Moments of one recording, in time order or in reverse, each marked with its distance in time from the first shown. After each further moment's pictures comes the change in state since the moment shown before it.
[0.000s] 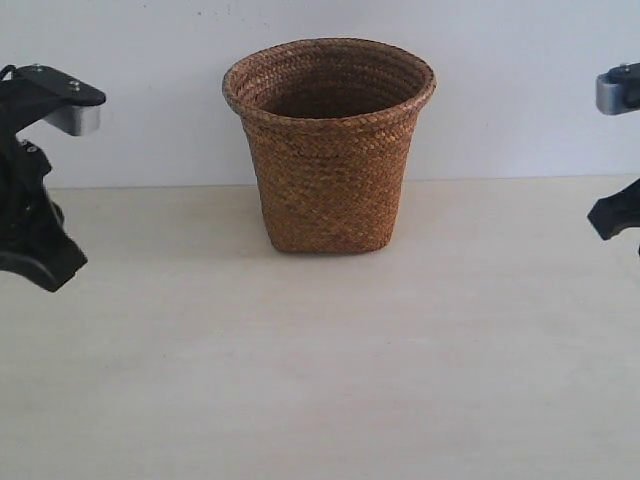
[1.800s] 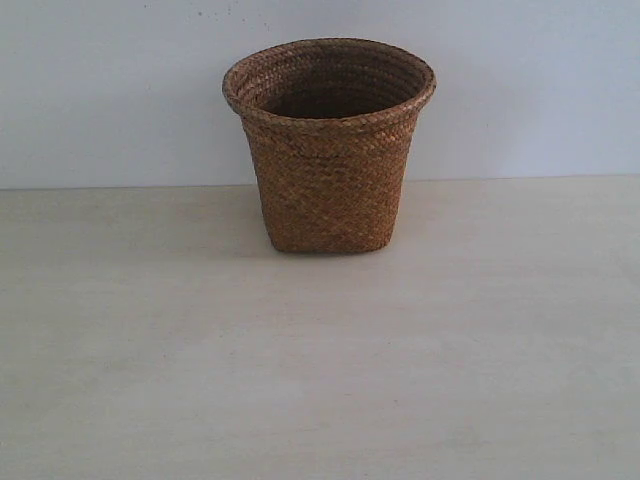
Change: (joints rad) left arm 0.000 -1.428 0.878 -0.183 -0.684 -0.145; right arm -0.048 -1.349 1.097 0.132 -0.988 0.072
